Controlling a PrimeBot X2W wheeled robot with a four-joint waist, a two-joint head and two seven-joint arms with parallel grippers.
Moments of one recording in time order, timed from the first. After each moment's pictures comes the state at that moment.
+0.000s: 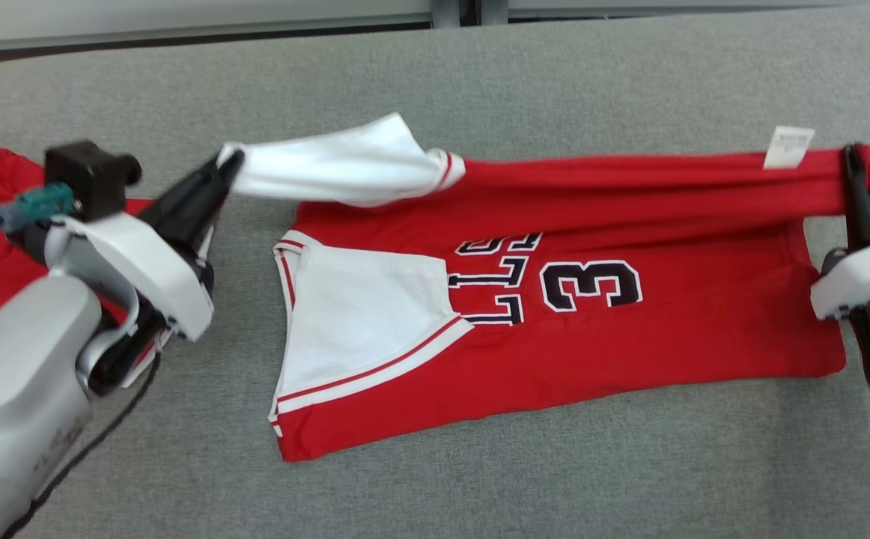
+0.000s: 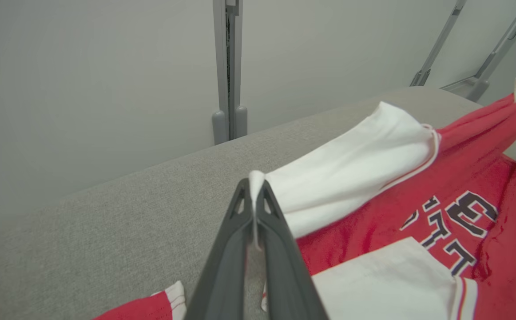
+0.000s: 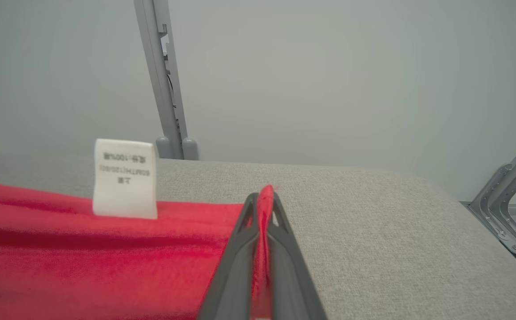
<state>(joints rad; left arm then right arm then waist) -0.89 0.59 -1.00 0.48 -1.00 -0.12 -0.19 -0.68 -0.38 0.21 0.79 0.35 0.13 -0.26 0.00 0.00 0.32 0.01</state>
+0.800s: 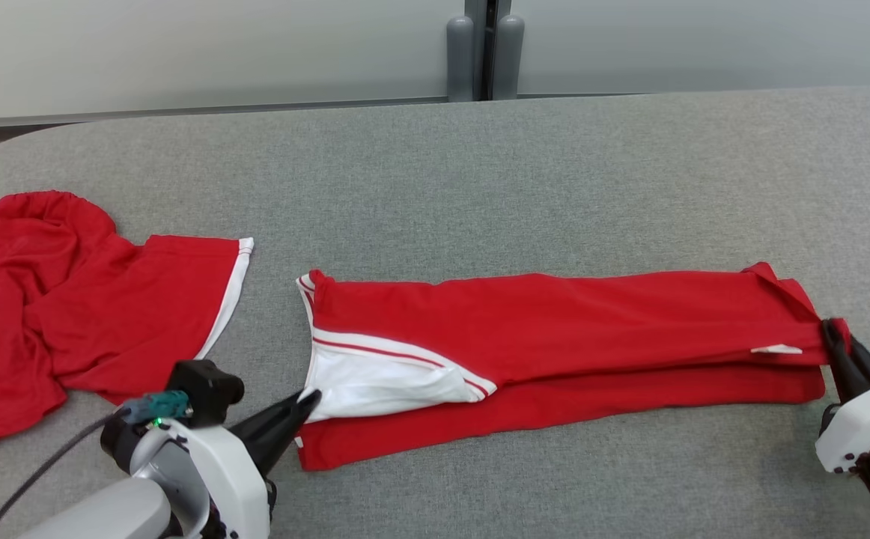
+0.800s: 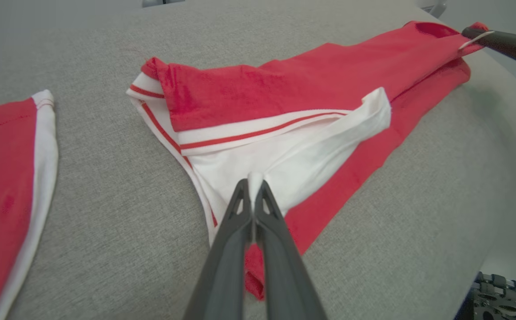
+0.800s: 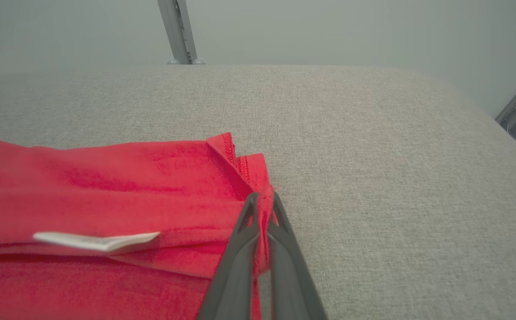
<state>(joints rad) -0.56 0.70 -1.15 0.14 -1.05 0.01 -0.08 -0.36 -0.47 0.31 0.69 0.54 0.13 -0.18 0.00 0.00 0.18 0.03</state>
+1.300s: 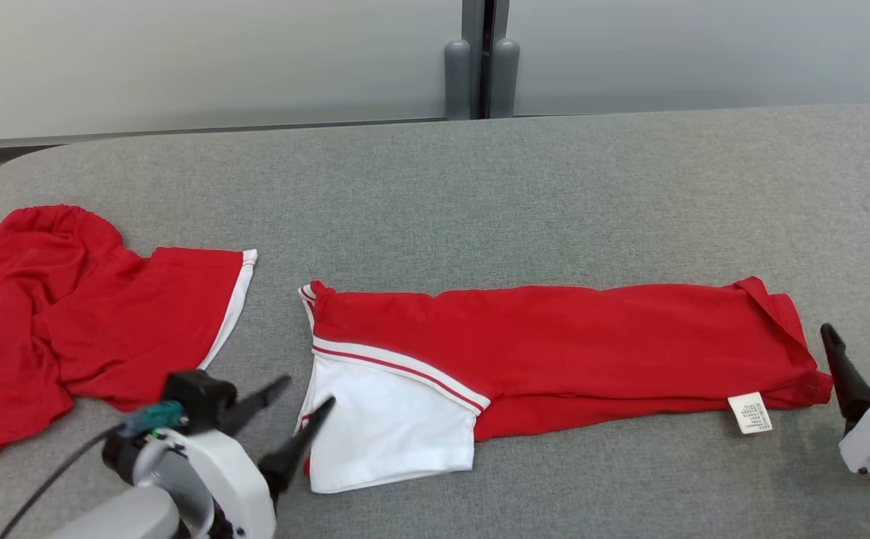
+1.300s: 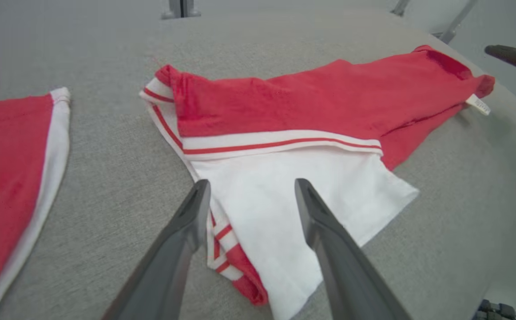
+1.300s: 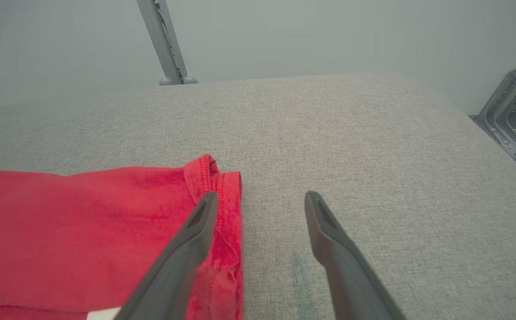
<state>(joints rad) -0.50 0.64 -1.16 0.21 -1.06 0.02 -0.13 -0.31 -0.52 0.33 0.64 0.66 0.13 -0.10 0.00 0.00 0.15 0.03</state>
